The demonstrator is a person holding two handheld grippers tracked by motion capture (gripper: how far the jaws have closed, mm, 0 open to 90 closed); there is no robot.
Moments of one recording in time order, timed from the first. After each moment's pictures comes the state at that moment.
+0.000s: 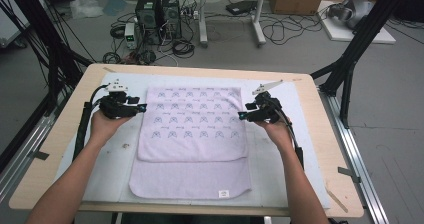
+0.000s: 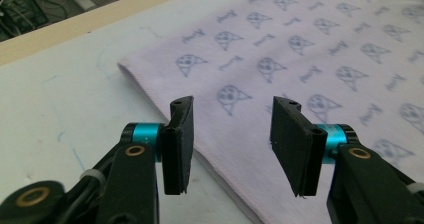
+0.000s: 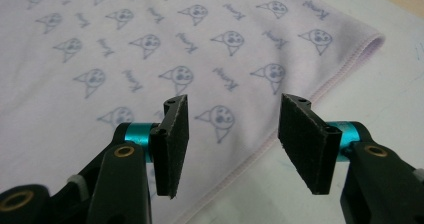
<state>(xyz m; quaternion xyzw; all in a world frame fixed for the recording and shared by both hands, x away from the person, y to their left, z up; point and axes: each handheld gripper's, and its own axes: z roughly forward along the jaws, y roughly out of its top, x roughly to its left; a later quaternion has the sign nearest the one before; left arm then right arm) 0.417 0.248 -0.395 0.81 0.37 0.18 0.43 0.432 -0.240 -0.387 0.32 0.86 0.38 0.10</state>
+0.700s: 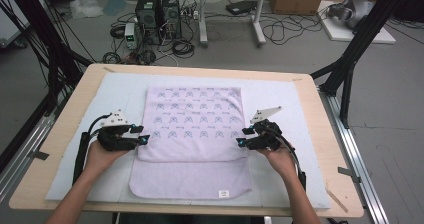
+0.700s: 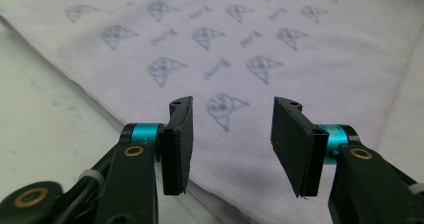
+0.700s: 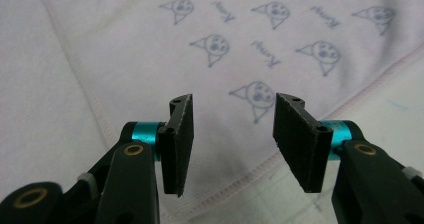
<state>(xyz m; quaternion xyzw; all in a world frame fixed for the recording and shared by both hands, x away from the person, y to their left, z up) 0.337 0.237 -0.425 0.83 0.31 0.13 0.44 0.362 -0.231 -0.411 0.27 0.89 0.36 0.08</state>
